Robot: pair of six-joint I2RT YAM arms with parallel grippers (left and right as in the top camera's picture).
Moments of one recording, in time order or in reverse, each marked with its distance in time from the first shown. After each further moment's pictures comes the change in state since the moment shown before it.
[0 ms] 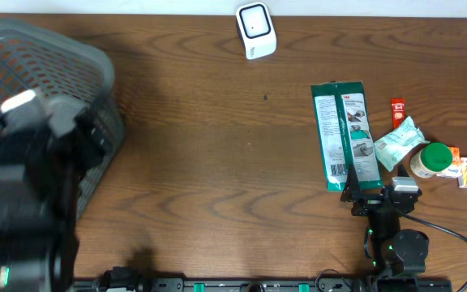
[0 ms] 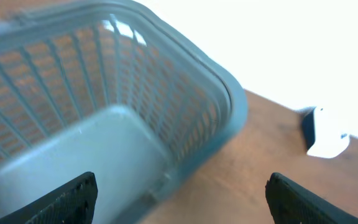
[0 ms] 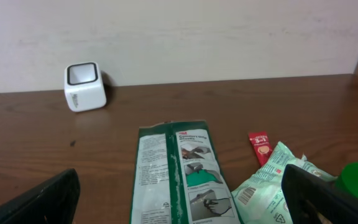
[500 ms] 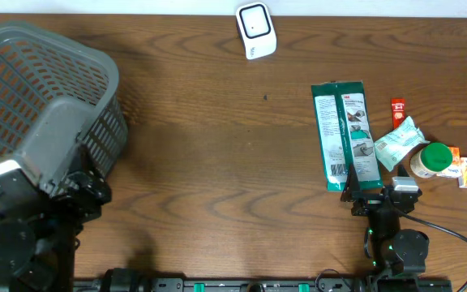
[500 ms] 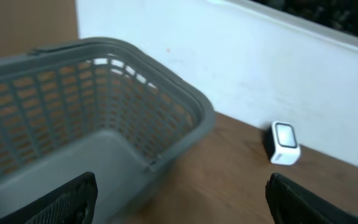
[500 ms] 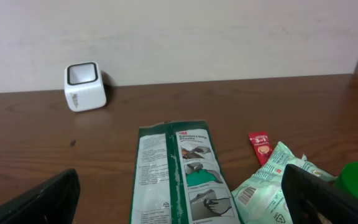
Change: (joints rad) left arm -0.084 -0.278 -0.046 -0.028 -0.015 0.000; right arm 0.000 0.000 0.000 0.000 0.000 0.000
